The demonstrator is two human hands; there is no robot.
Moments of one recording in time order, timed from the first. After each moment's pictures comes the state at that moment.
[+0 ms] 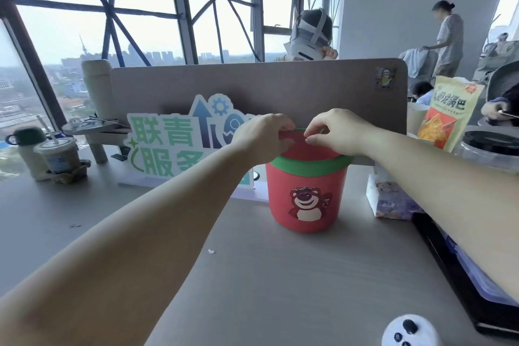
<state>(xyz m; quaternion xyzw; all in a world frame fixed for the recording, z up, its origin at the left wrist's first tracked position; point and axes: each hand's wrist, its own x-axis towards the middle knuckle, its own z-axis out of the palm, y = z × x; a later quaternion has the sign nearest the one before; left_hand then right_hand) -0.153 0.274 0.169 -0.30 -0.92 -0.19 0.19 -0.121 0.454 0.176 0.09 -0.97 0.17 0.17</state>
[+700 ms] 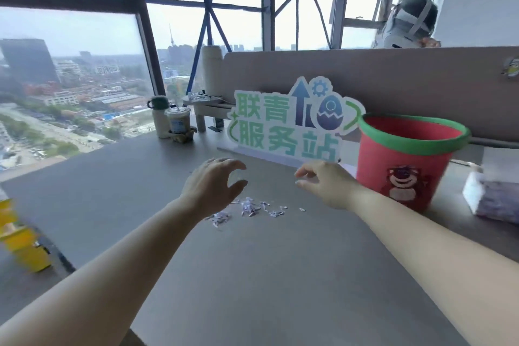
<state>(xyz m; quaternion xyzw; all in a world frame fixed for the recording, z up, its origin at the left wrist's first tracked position) -0.044 0.019 0.073 -0.10 -0.97 -0.12 0.20 -0.070 0.265 0.079 0.20 -0.95 0.25 0.06</state>
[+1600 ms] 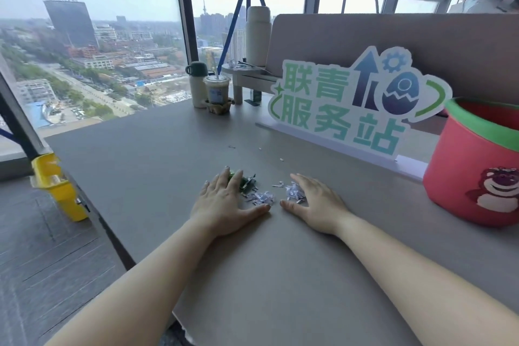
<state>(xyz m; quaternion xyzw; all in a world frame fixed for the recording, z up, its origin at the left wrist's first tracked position) -0.044 -0.048 -0.019 0.07 -0.98 -0.16 0.04 -0.104 0.163 -0.018 0.23 -0.95 0.20 -0.01</state>
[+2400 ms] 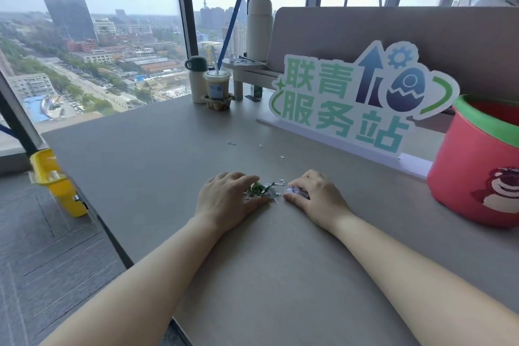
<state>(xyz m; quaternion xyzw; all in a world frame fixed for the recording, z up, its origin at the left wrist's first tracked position) -0.053 -0.045 -0.020 0.00 -0.98 -0.12 0.16 -0.107 0.157 -0.017 0.23 -0.93 0.27 0.06</state>
